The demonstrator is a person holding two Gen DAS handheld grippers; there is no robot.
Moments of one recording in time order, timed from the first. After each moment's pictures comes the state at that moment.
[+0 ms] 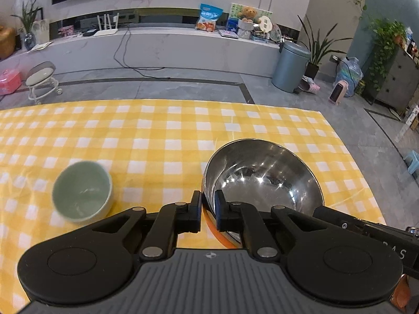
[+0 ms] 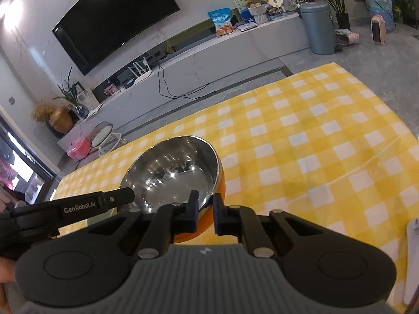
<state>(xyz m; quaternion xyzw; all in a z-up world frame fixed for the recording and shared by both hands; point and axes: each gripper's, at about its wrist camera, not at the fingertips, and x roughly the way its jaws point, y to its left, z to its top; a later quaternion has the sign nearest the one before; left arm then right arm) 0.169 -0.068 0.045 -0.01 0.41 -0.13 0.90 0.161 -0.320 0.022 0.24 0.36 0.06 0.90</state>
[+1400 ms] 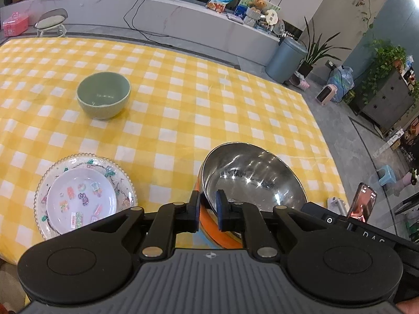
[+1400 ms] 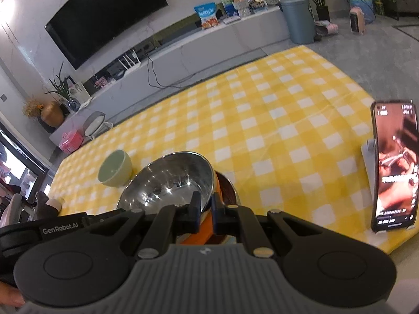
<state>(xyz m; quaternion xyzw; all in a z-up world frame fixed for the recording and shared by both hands) 0.071 -0.031 0.028 -0.11 0.46 -0.14 0.87 0.049 -0.307 0.029 0.24 0.39 0.02 0.89</state>
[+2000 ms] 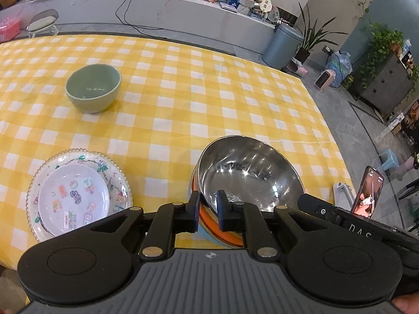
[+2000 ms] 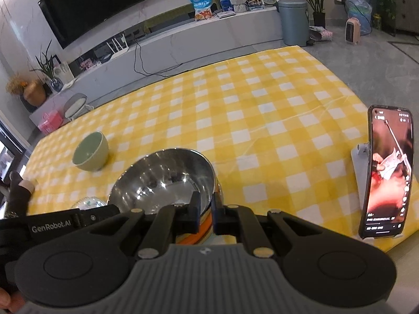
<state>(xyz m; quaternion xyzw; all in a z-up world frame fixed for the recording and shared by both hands) 0.070 -0.044 0.017 -0.08 0.47 -0.15 0.87 0.055 -0.294 0.020 0.18 0.41 0.00 0.89</state>
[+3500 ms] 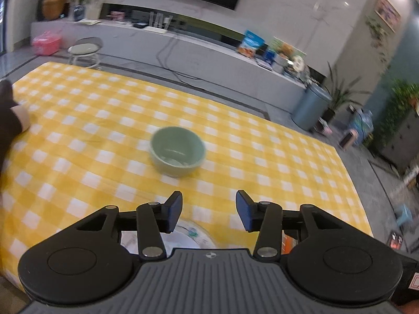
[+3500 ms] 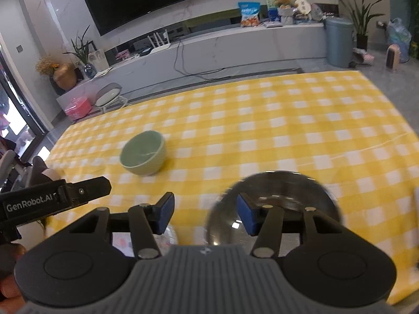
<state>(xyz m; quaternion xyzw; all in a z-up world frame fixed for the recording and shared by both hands) 0.092 0.074 0.043 -0.14 0.37 -0.08 0.91 0.108 -0.189 0.030 0.14 0.39 0.07 0.91</state>
